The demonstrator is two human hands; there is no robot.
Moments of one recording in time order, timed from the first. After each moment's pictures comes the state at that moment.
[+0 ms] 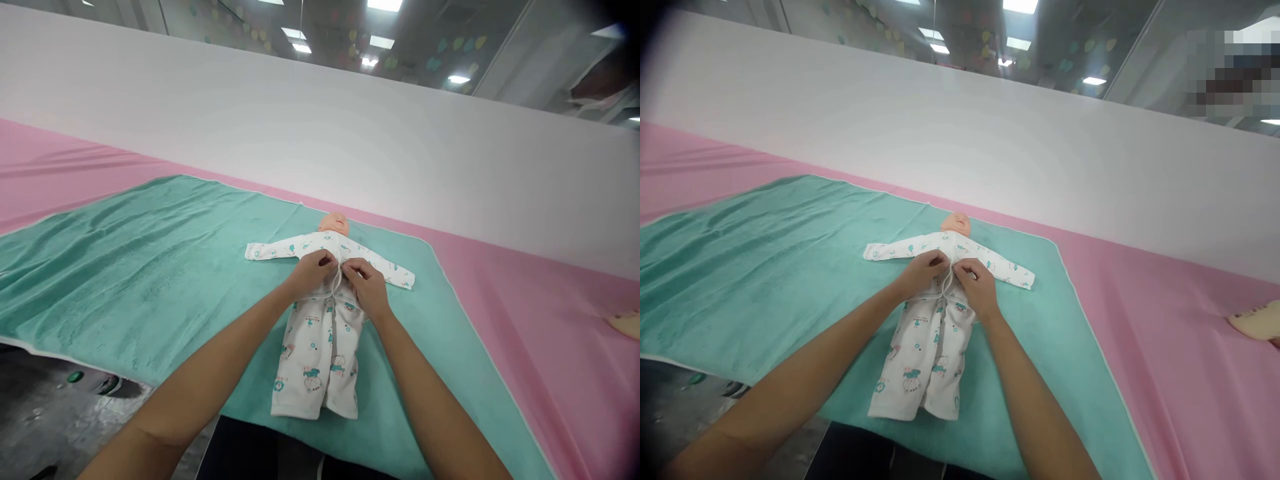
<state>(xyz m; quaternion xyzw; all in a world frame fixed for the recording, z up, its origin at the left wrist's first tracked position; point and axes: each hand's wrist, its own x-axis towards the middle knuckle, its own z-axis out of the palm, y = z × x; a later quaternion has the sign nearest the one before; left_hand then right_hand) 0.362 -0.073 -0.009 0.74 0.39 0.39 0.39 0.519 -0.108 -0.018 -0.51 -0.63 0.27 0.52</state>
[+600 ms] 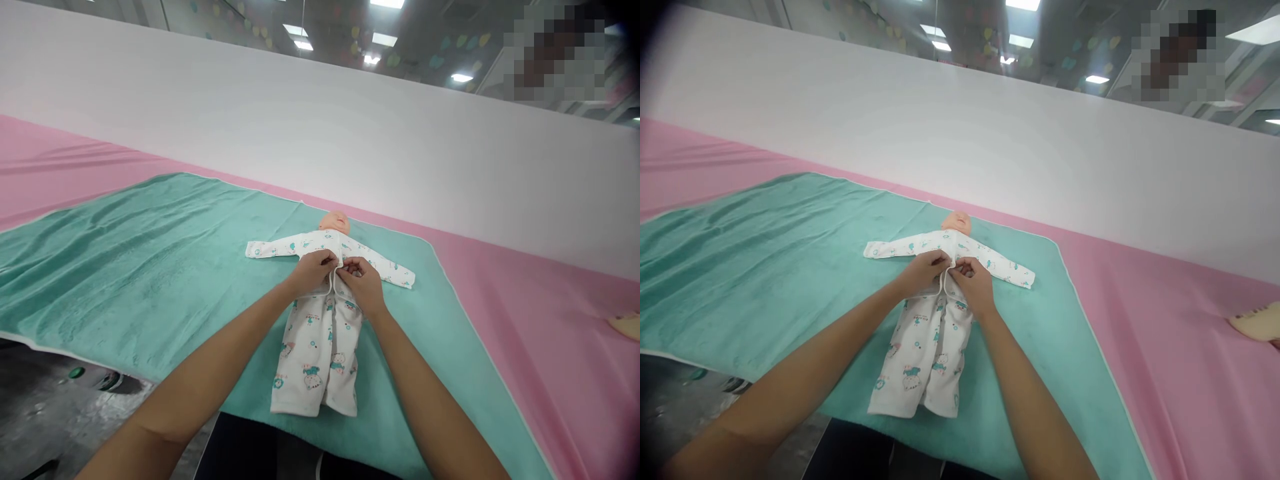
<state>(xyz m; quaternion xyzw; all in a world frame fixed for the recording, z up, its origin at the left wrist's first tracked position) 0.362 -0.073 -0.007 0.77 0.39 0.37 0.35 0.514 -0.101 -0.027 -0.55 -0.61 0.26 0.52</state>
